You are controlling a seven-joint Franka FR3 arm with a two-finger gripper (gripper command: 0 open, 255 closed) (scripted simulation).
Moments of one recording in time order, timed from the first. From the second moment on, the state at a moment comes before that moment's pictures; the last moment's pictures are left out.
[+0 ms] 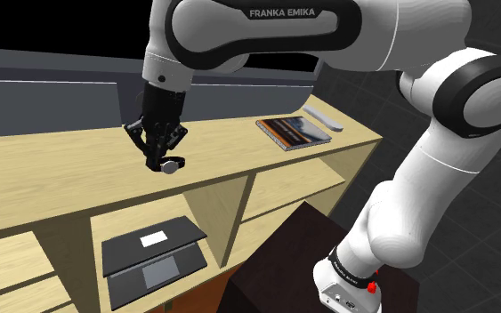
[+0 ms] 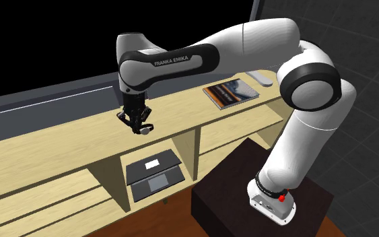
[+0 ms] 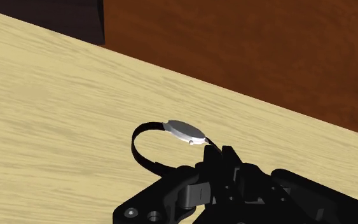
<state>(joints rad) 0.20 0.05 0.34 -1.83 0.27 1.90 0.50</state>
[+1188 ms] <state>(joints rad) 0.20 0.05 0.34 -1.67 0.26 1.75 0.54</state>
